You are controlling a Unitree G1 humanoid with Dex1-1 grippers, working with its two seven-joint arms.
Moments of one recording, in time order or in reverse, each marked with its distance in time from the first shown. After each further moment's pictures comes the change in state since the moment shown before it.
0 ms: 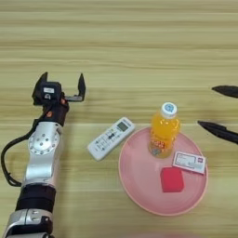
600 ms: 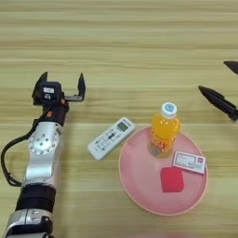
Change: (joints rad) left arm 0.000 0.000 0.000 0.000 0.000 -0.003 0.000; right arm -0.064 0.171 -0.040 0.002 0.024 0.002 -0.258
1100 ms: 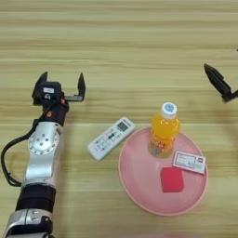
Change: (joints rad) left arm 0.000 0.000 0.000 0.001 0.000 -0.004 0.000; right arm -0.055 0.166 0.019 0.158 -0.160 -0.187 -0.235
